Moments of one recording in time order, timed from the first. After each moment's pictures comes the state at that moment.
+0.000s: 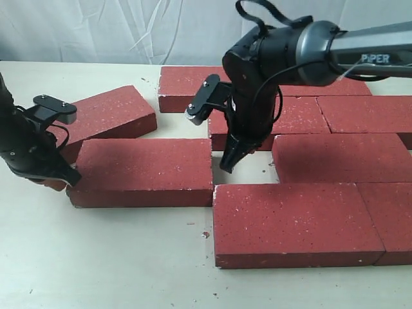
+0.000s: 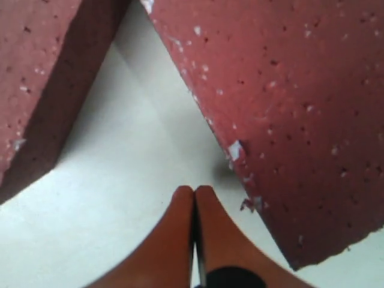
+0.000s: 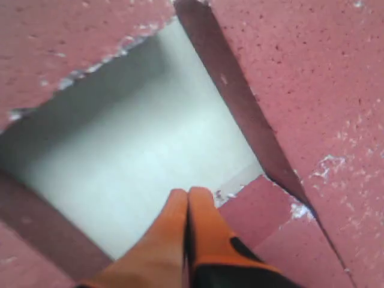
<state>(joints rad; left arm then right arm) -0.11 1.78 -0.92 -0.25 0.66 0.55 0.64 2.01 -1.43 -0.28 0.91 -0.26</state>
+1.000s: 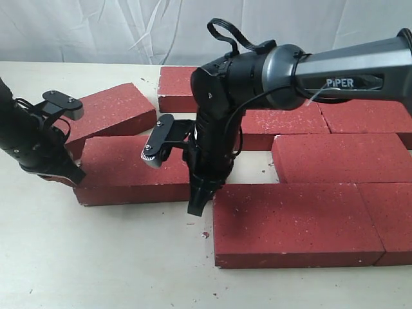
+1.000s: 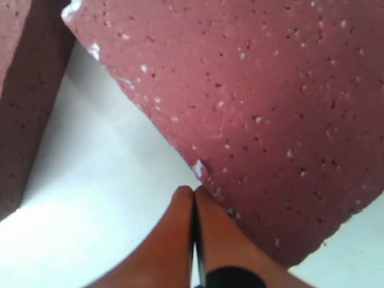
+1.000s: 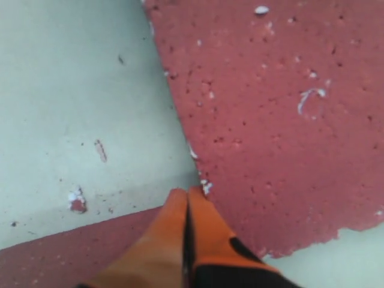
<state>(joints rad) -0.10 1.78 -0.92 -0.43 0.68 0.80 0.74 2.06 -1.43 0.04 0.90 -0.61</state>
